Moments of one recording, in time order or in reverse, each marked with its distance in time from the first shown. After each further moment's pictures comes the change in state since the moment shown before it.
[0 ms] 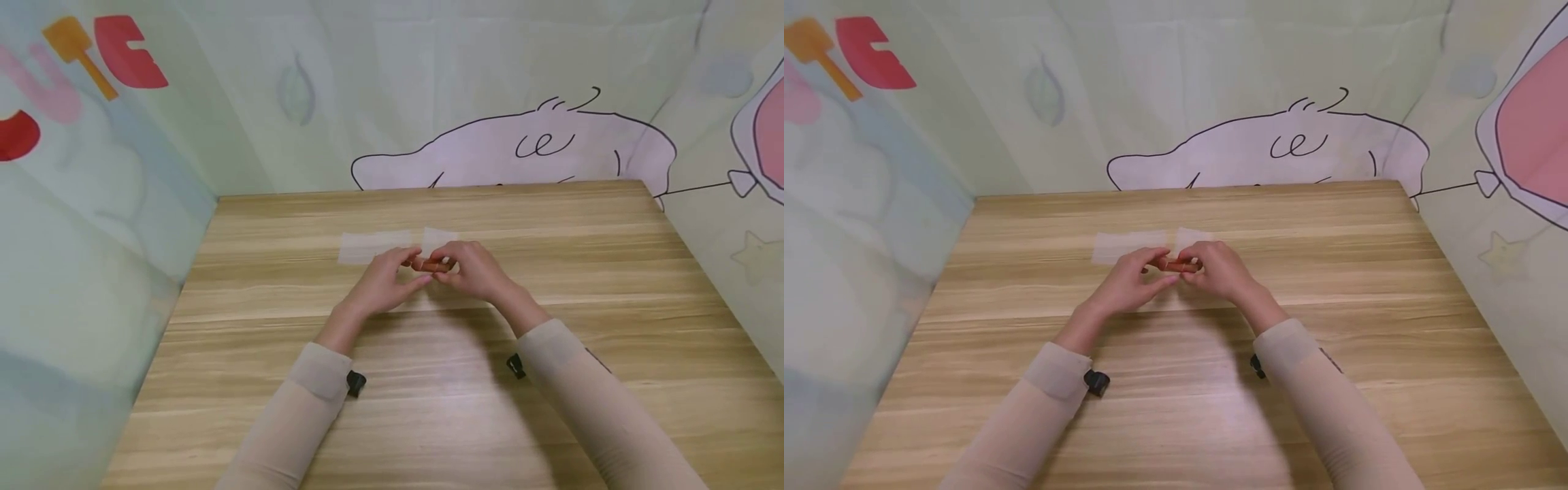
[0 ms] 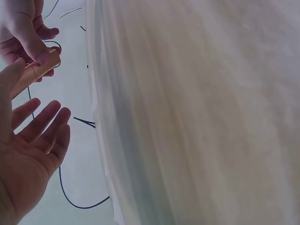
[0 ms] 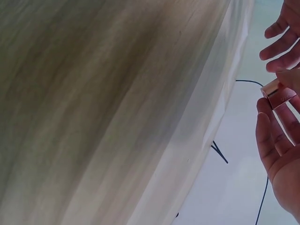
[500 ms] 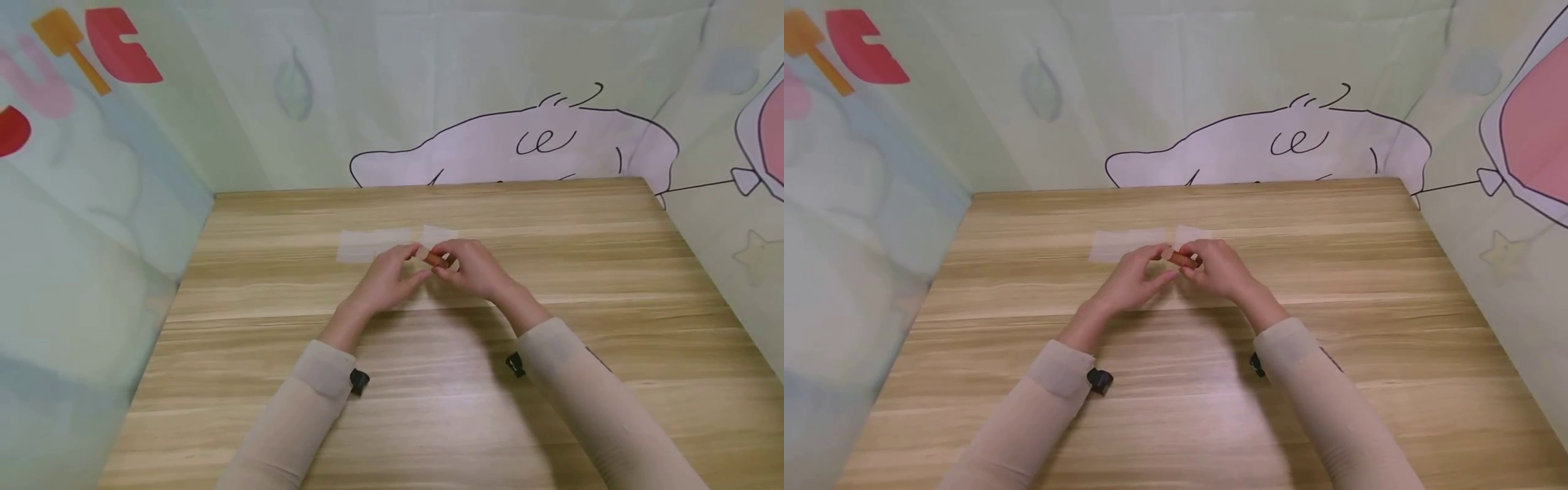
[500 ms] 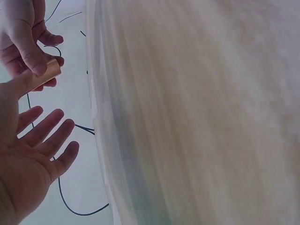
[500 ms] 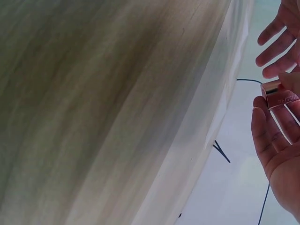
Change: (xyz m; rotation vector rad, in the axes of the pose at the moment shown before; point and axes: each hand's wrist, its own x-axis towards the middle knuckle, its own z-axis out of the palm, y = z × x) left_hand 0.005 0.002 0.005 -0.013 -0.014 -0.035; right_hand 0.002 0.004 0.001 0.066 -0.012 0.022
